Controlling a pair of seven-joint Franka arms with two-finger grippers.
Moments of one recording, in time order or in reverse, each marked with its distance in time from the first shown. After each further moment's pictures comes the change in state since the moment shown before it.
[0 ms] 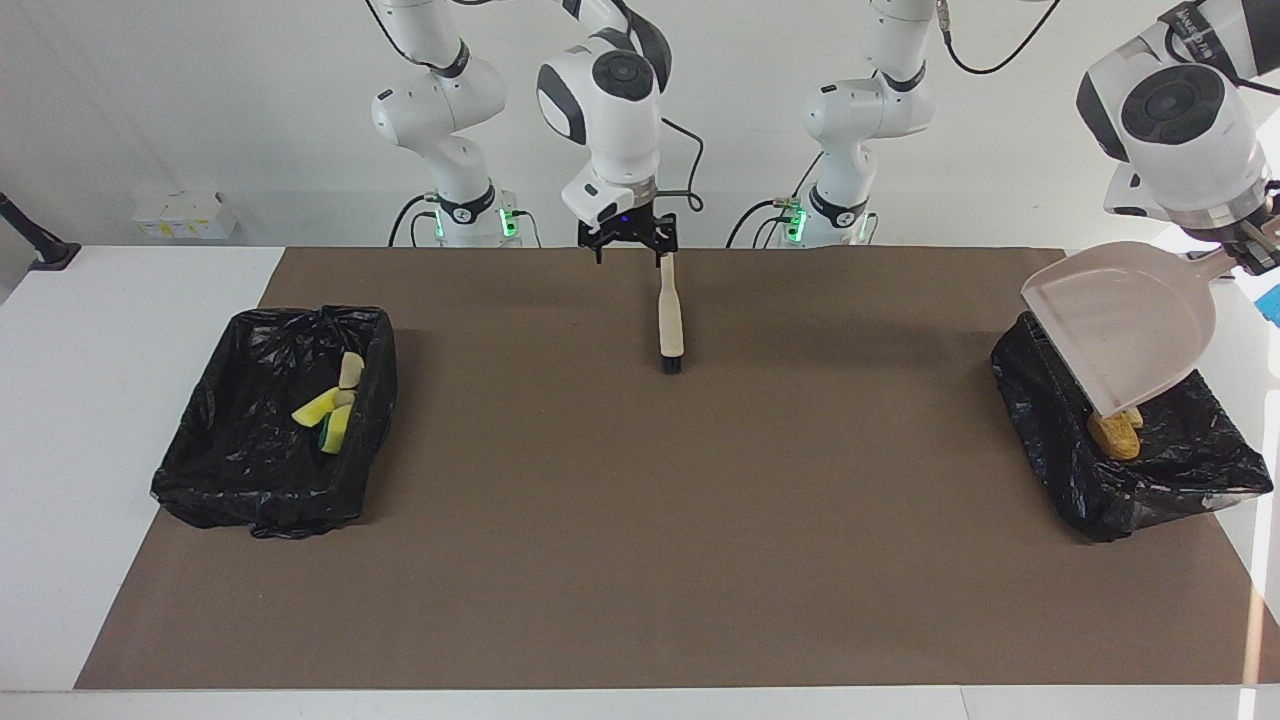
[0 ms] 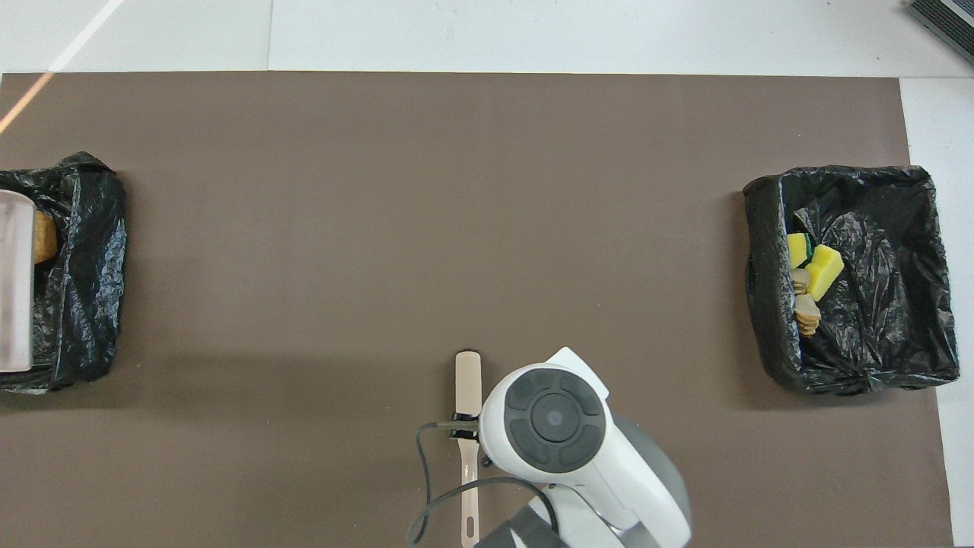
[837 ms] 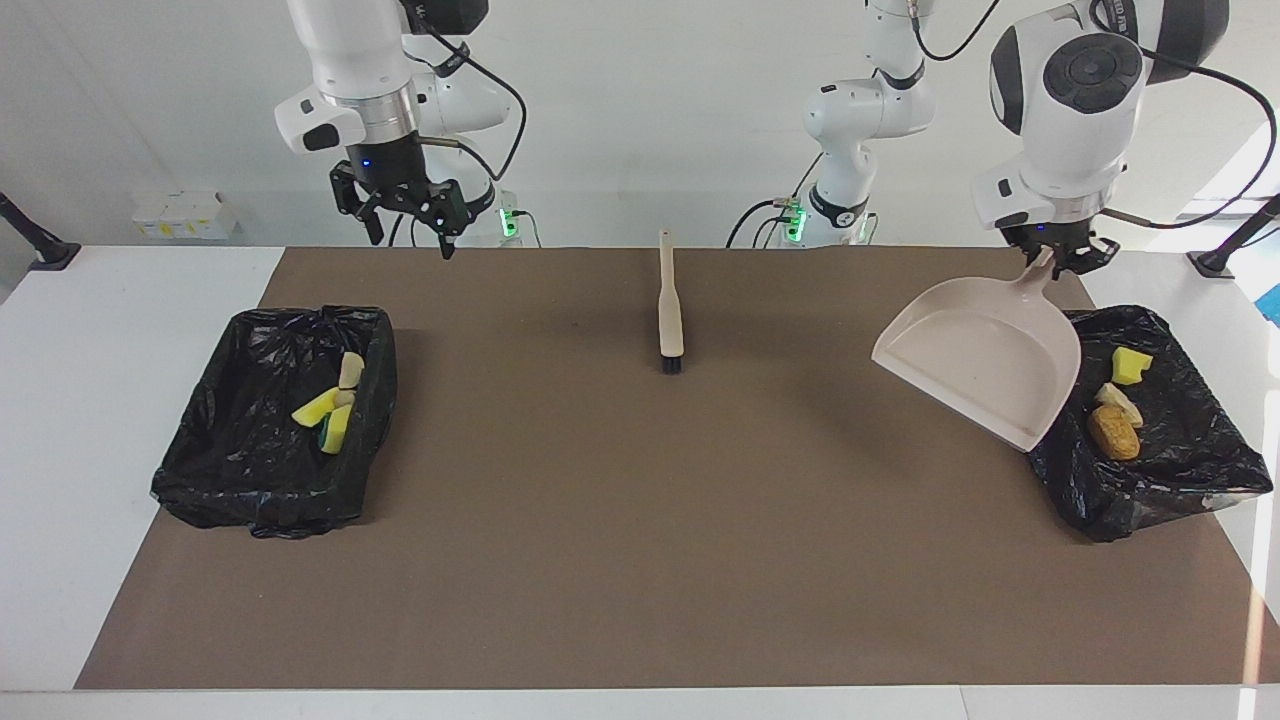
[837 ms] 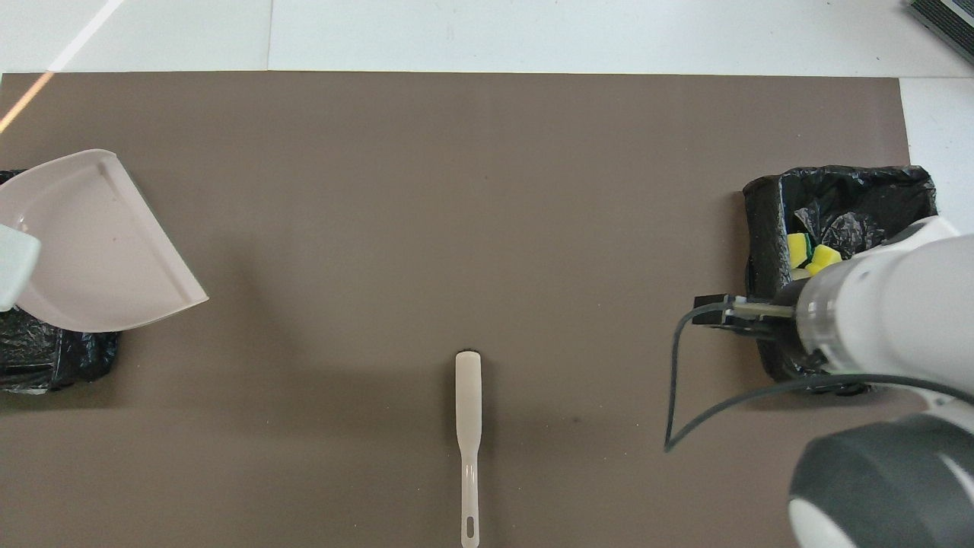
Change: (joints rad) left arm -0.010 -0.031 -0.241 -0.004 -0.492 -0.203 -0.856; right arm -0.391 0.010 -0.134 0.362 -0.057 -0.234 -0.455
